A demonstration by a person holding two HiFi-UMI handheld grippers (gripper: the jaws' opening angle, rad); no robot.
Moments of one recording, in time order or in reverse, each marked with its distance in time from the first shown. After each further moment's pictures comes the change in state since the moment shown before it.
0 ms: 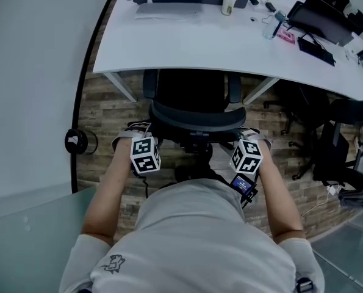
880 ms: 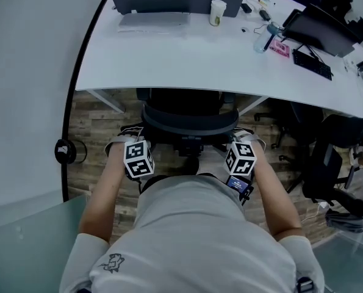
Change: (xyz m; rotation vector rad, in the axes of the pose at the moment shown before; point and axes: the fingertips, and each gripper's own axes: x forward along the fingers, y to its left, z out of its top) left arm 0.063 0.114 0.082 -0.064 0.031 -0.010; right arm -0.005 -0.135 -0.088 -0.068 -0.021 0.032
